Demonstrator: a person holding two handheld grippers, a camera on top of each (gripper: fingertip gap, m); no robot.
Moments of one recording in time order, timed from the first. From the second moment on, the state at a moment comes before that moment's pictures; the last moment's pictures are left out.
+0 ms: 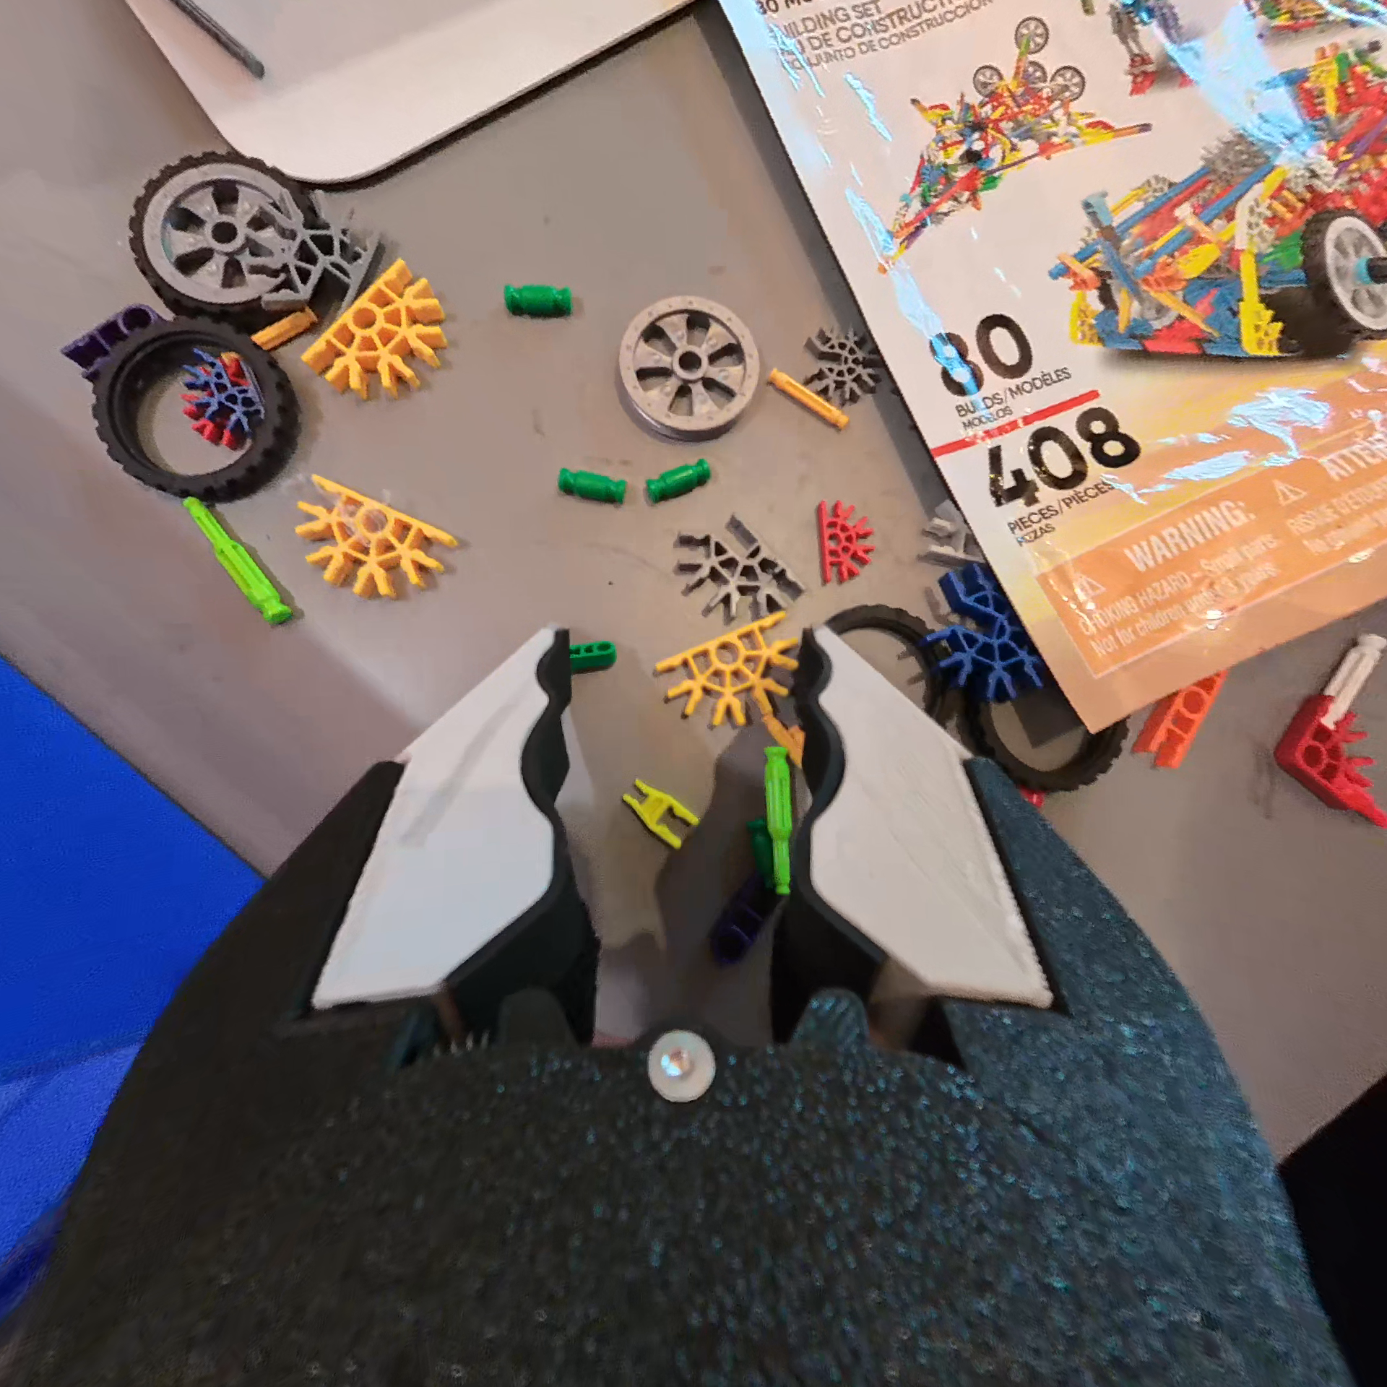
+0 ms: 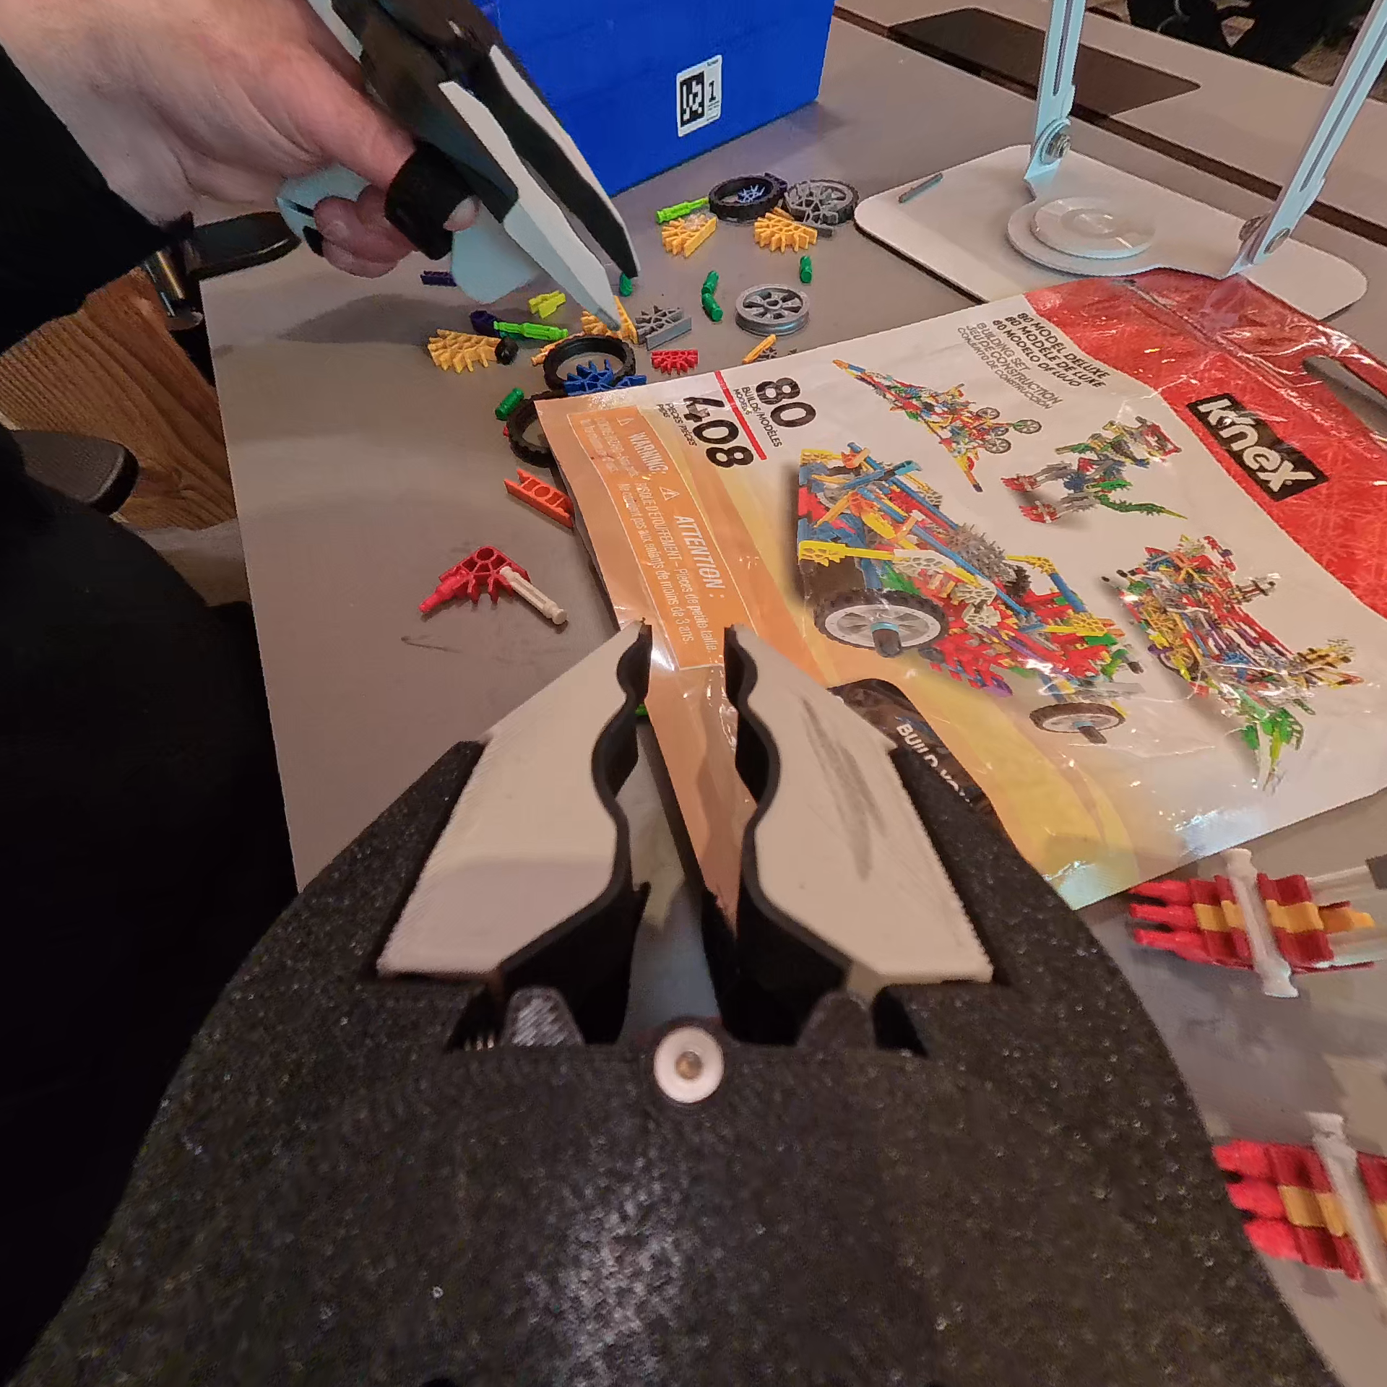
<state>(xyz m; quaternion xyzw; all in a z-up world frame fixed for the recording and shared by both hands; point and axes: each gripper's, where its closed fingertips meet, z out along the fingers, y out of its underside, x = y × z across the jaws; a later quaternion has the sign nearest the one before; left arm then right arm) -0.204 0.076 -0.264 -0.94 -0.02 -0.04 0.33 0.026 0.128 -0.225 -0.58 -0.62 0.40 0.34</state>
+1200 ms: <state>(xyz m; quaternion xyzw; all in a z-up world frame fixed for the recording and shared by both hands) -0.199 0.023 -0.249 -0.94 0.03 -0.01 0.35 0.026 0.125 -0.226 -0.58 -0.62 0.40 0.33</state>
